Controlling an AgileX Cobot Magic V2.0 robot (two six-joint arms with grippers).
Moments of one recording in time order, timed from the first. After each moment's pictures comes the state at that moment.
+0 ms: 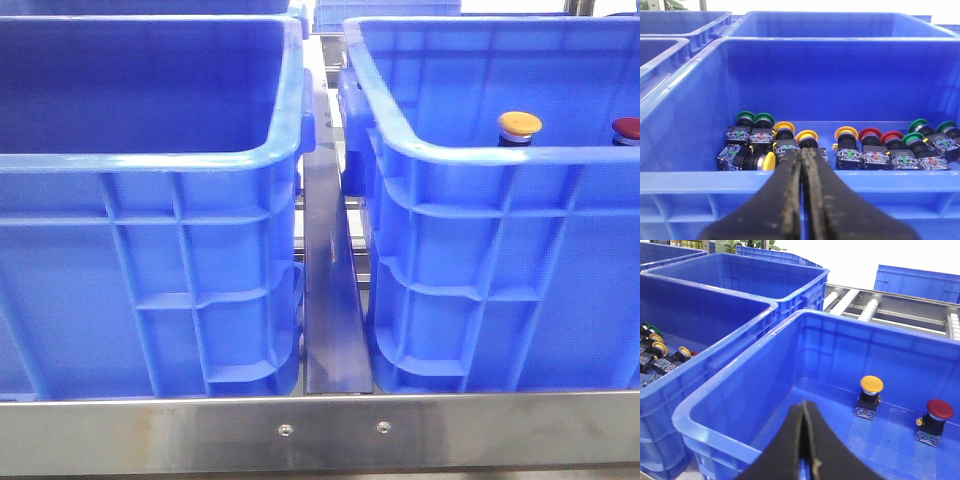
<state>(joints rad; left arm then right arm) 0.00 -0.01 0.00 0.01 0.06 -0.04 -0.04 0.16 -0.28 1.11 0.43 -1.16</state>
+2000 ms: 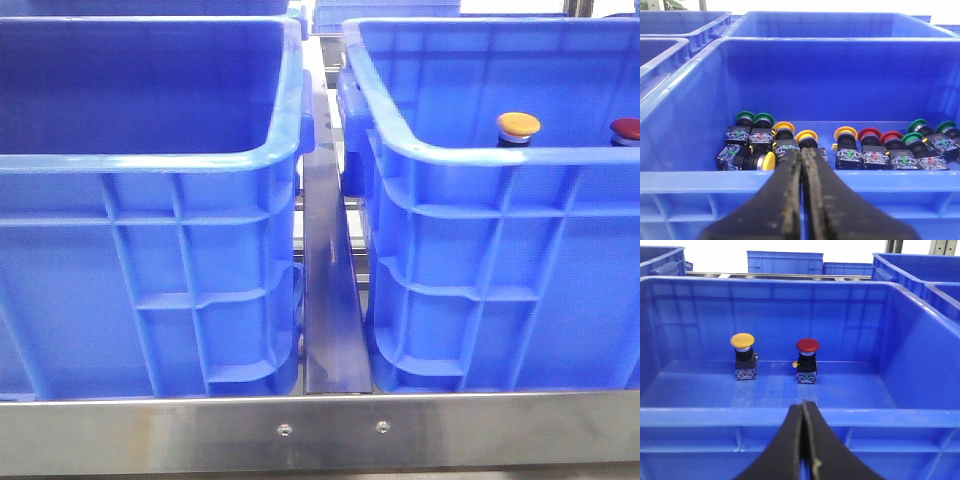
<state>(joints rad) 0.00 -0.01 0.00 0.01 0.06 -0.04 -0.05 -0.01 0.03 -0.08 0.00 0.07</state>
